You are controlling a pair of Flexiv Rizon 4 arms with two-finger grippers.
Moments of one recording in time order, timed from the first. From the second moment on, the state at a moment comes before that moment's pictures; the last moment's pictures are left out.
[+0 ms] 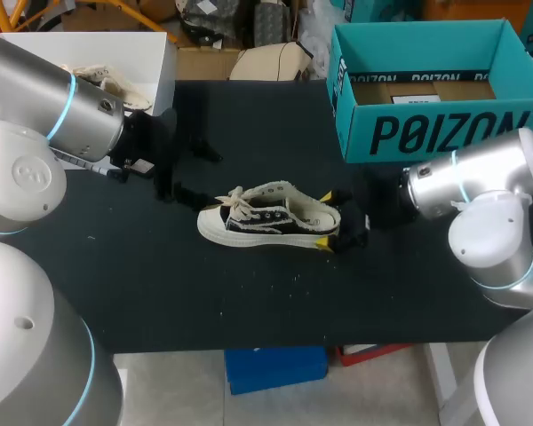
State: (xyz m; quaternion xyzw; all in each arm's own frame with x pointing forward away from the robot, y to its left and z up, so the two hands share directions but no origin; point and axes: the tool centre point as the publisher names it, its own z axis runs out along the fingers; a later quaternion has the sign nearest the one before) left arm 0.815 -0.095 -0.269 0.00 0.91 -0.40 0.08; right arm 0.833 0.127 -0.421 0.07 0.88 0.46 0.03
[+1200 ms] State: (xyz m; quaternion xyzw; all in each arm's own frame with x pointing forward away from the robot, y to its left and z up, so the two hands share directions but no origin) left arm 0.809 -0.101 -0.267 -0.09 0.91 -0.40 0.04; right arm 0.839 0.133 -0.436 0.07 0.88 0.47 0.03
